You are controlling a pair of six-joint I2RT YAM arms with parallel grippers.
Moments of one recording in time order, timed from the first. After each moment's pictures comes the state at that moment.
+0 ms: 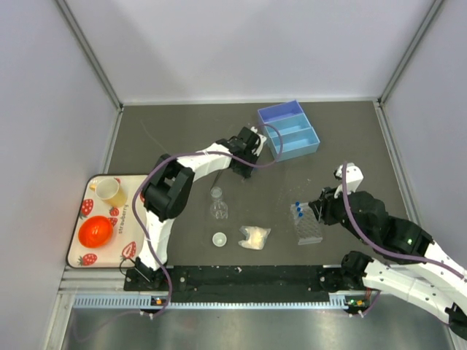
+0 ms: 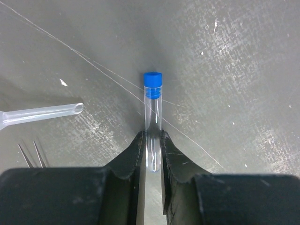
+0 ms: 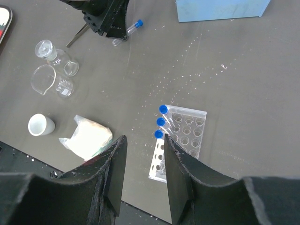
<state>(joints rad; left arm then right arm) -0.65 2.11 1.56 -0.49 0.01 -0.11 0.93 0.51 0.81 -0.79 0.42 0.45</state>
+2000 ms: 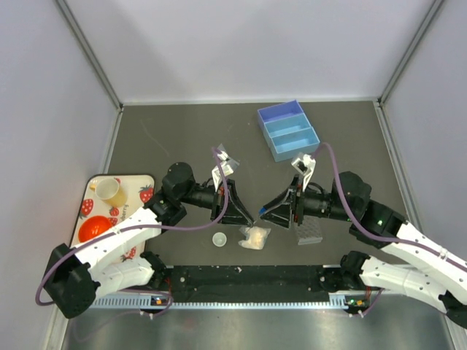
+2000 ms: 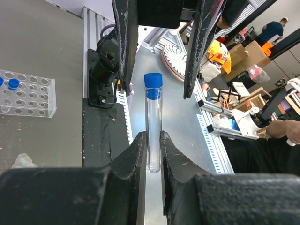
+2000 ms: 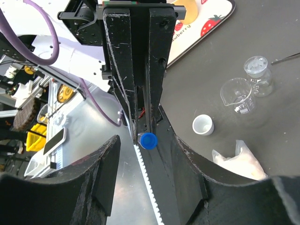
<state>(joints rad) -0.72 1.05 0.68 0.37 1.12 -0.65 0.93 0.73 0.84 -0.28 -0.37 0.53</state>
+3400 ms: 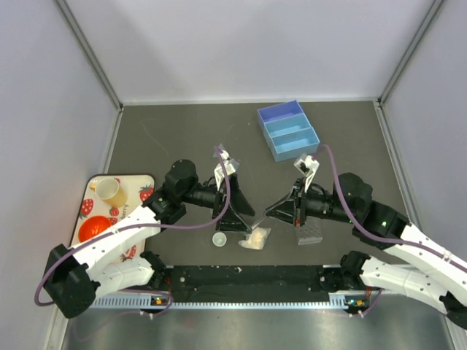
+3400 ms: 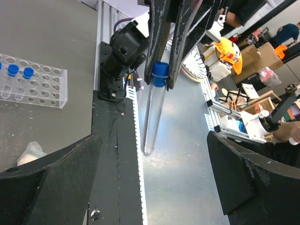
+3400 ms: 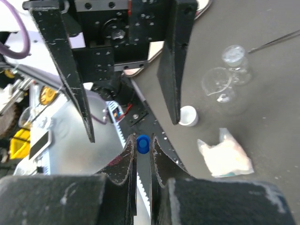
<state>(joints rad) -0.72 1.05 0.71 0.22 1.08 -0.57 0.93 0.72 0.85 -0.33 -0.33 0.52</state>
